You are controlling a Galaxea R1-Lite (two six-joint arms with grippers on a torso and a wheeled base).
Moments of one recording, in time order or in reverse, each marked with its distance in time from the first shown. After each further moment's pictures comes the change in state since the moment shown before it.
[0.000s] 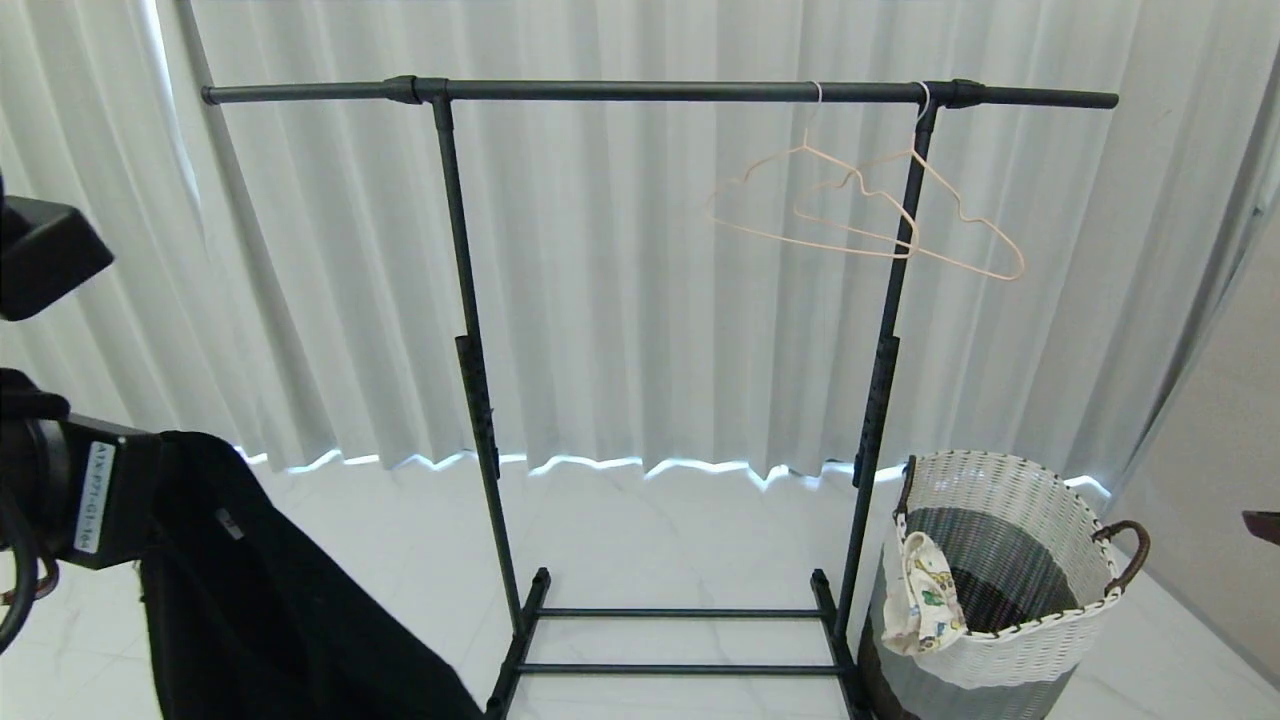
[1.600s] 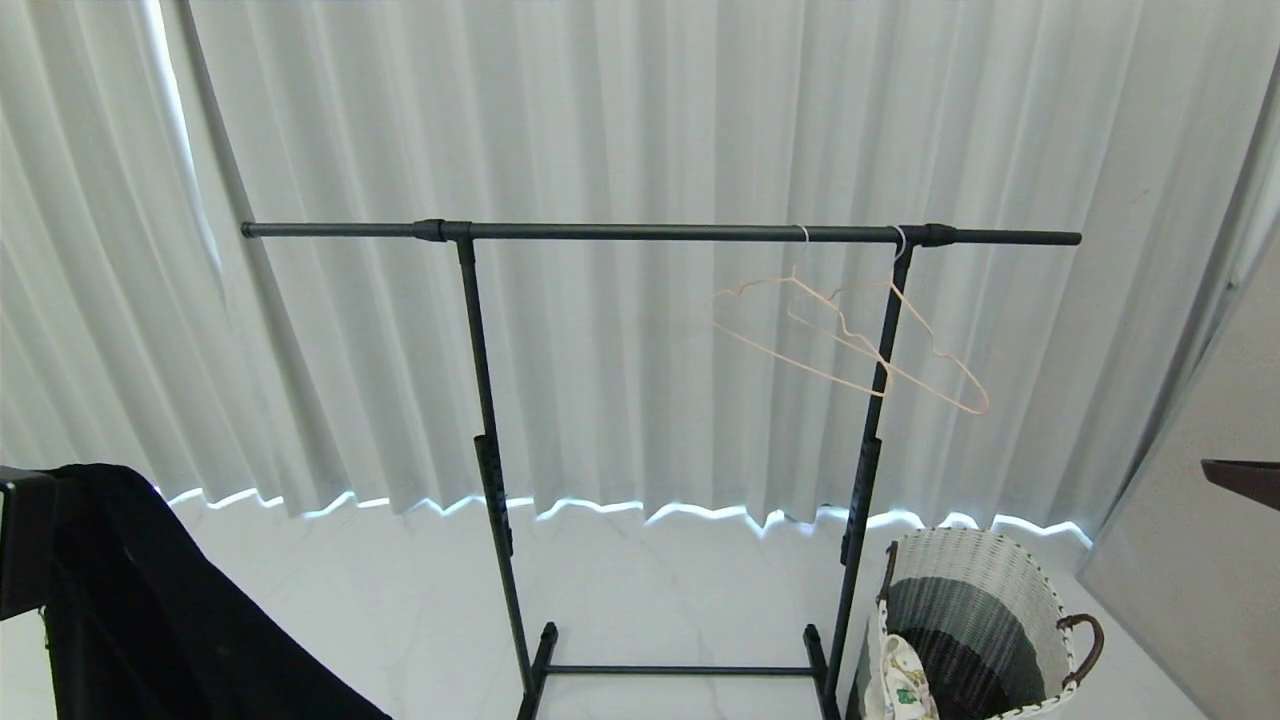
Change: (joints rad) left arm 0.067 -0.104 0.070 -0.002 0.020 0.010; right arm -0.015 0.057 0.029 -0.175 0.008 -0.018
